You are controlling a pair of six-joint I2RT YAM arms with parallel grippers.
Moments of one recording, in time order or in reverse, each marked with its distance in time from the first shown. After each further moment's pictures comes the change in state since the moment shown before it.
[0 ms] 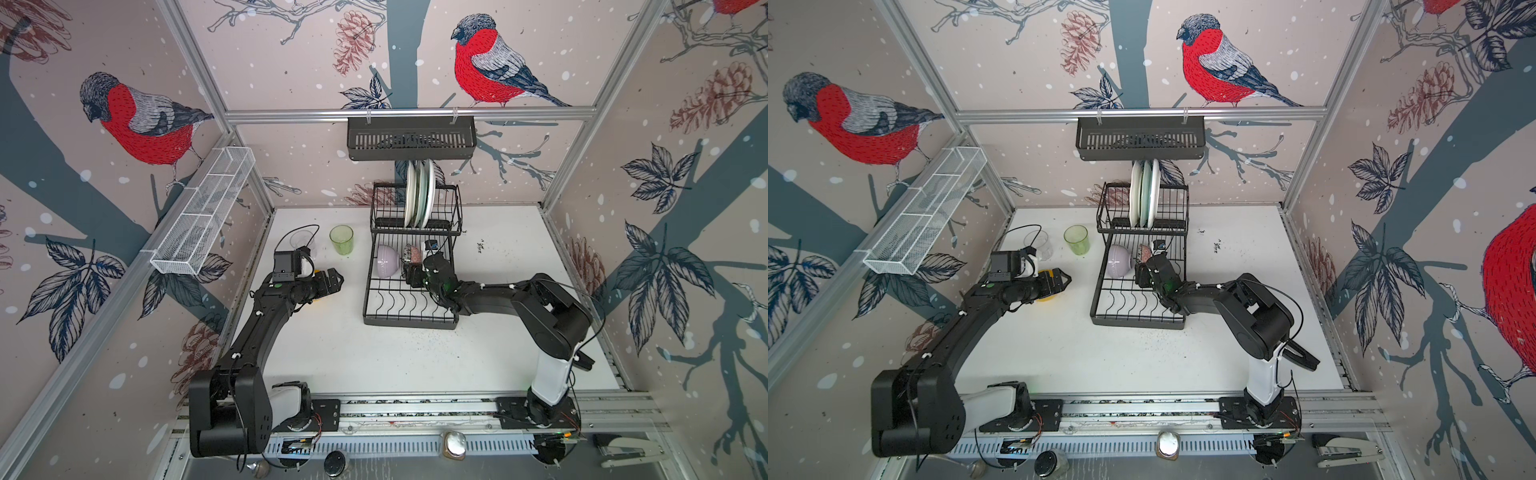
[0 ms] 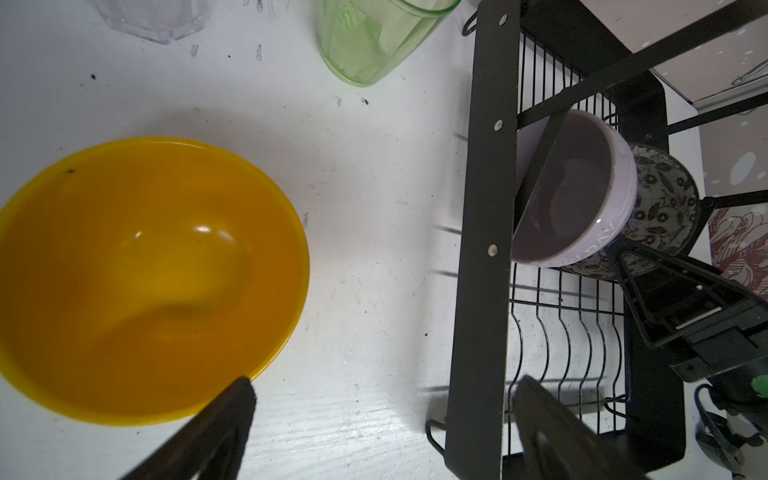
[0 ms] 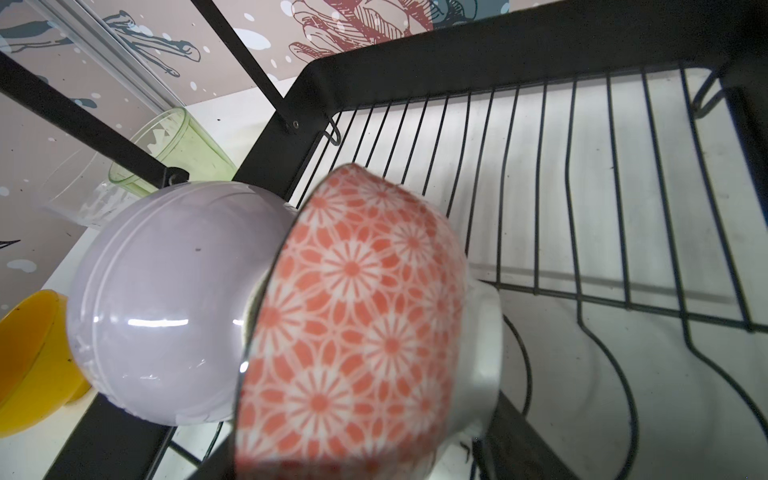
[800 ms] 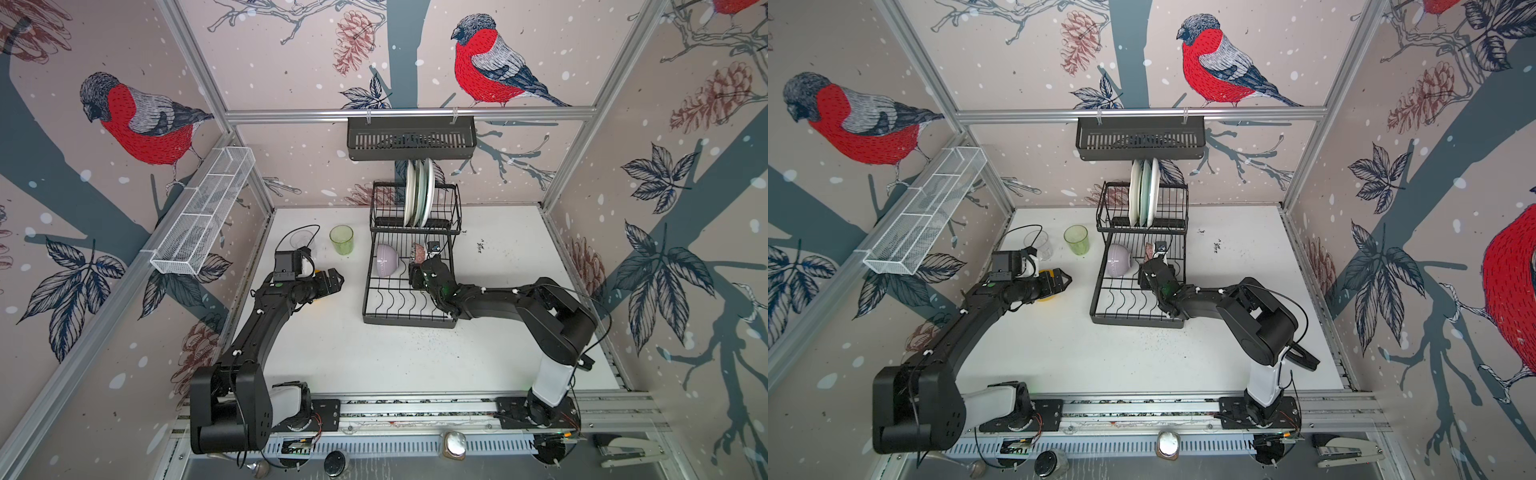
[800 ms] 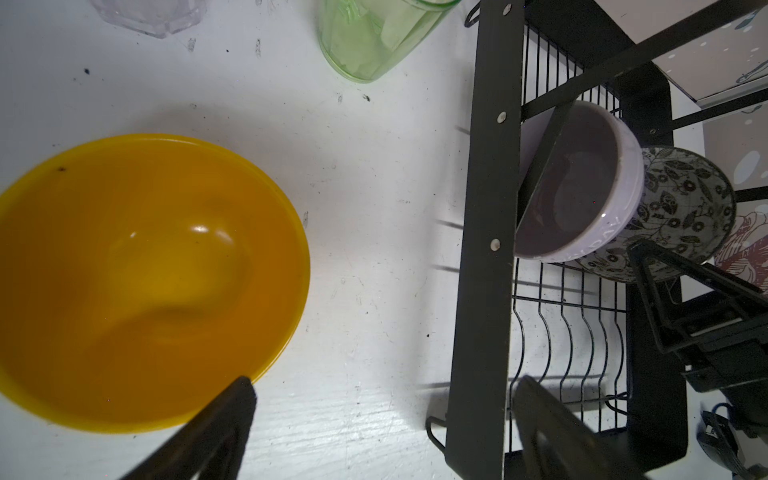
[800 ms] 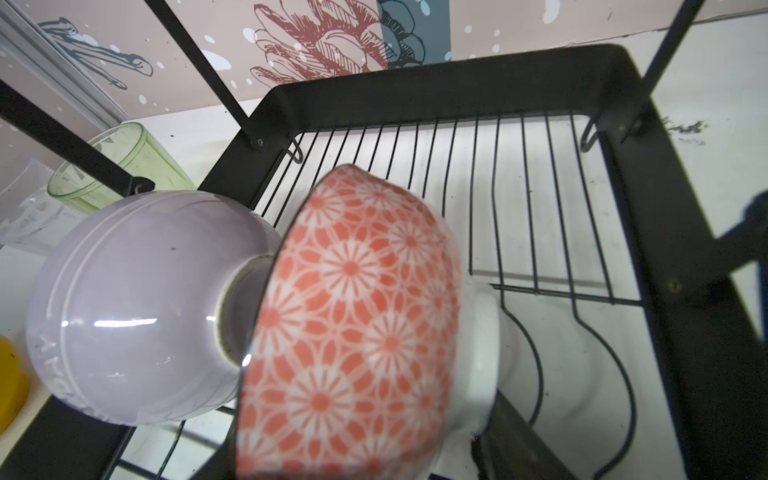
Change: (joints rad) left arm -0.001 0.013 0.000 0.006 0.001 0.000; right arm 0.049 -0.062 -0.033 -0.038 0.206 -0.039
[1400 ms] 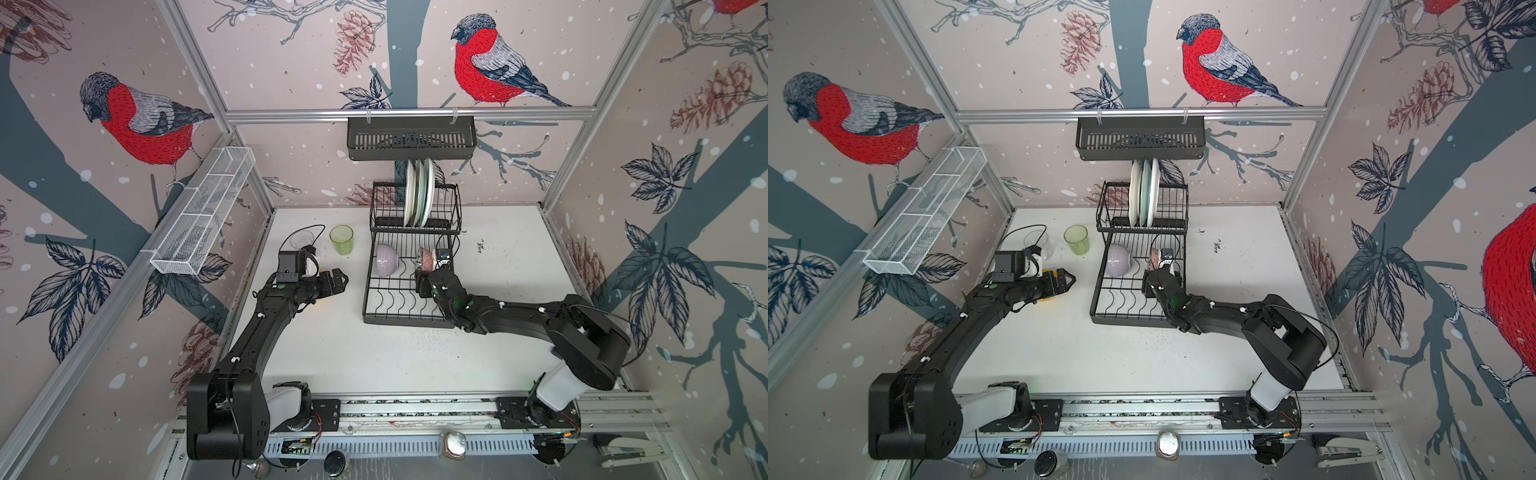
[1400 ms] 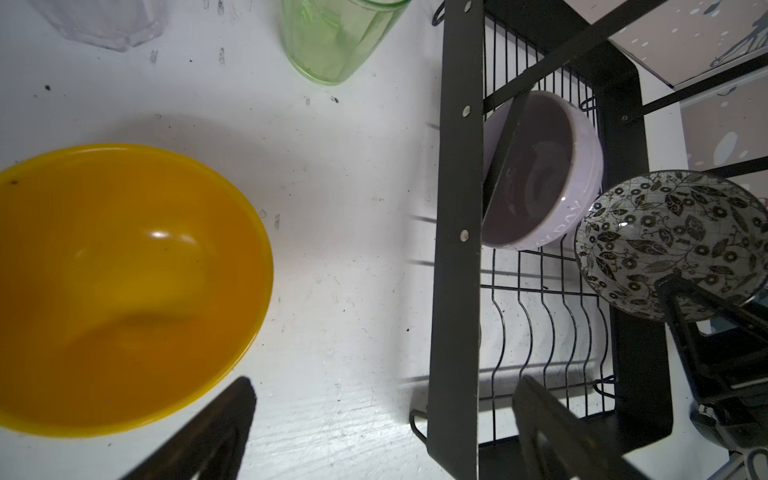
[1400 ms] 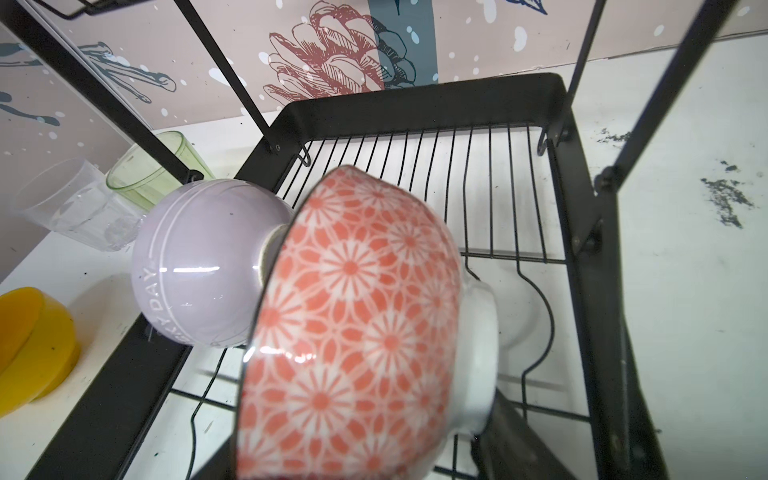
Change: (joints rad) left arm -0.060 -0.050 0.000 -0.001 -0.005 -0.001; right arm 0.065 -0.218 -0.158 -0.035 0.063 0.028
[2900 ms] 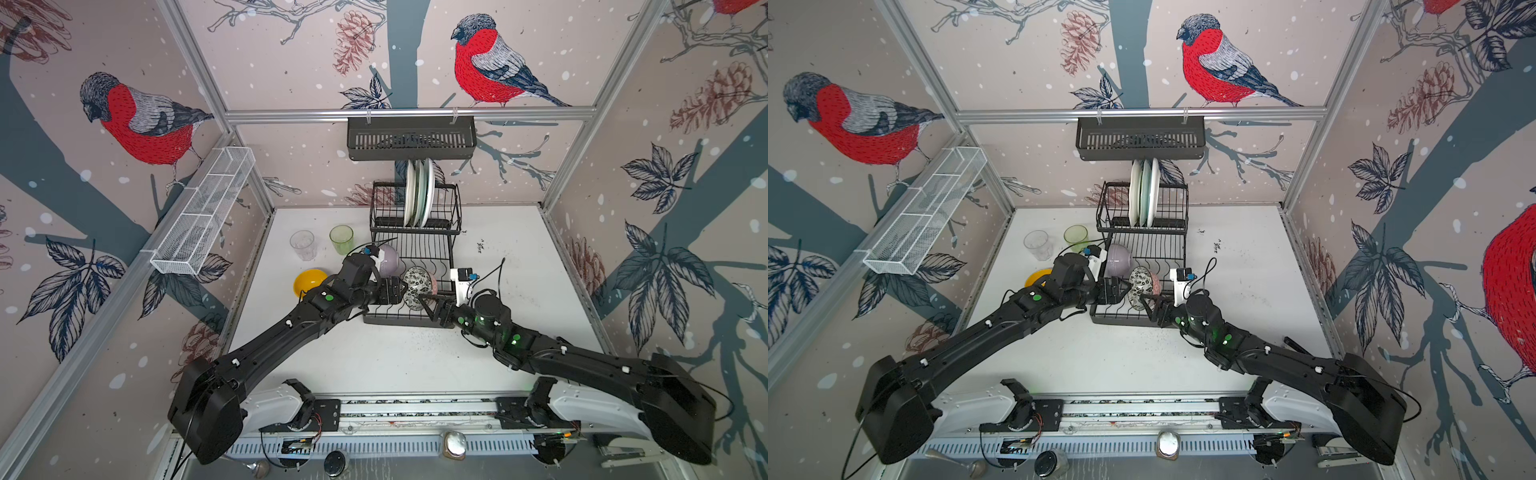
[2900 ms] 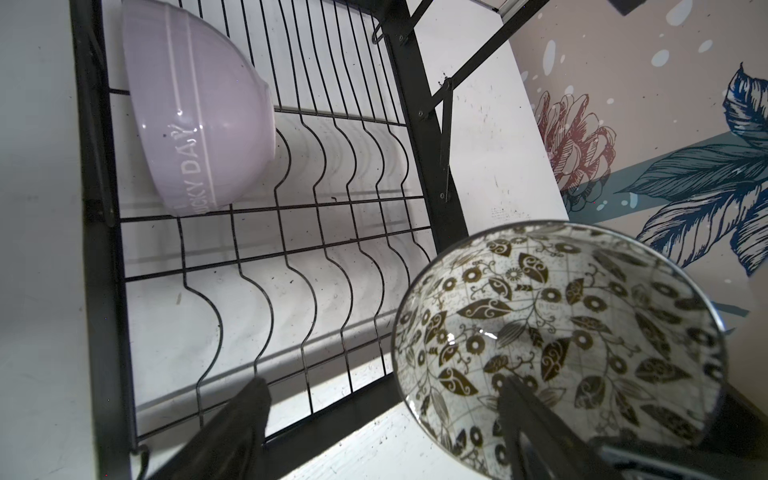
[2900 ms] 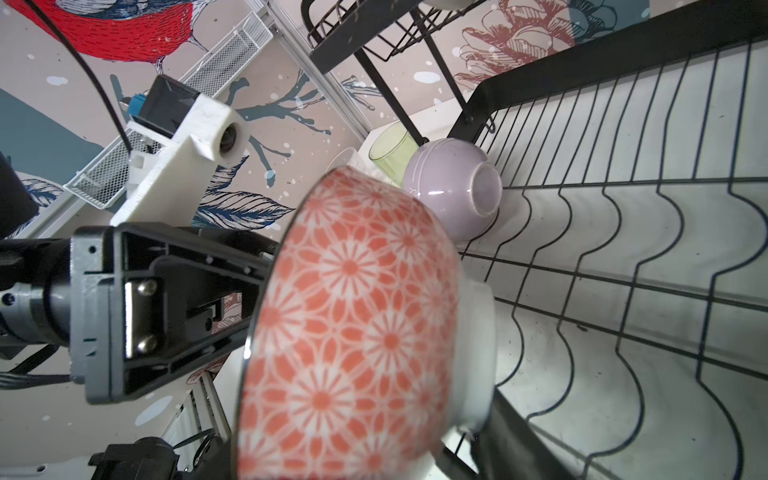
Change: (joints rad) left arm -0.627 0.023 0.082 0.143 -0.188 -0.307; right arm 0.050 -0.499 -0.325 0.096 -0.450 0.161
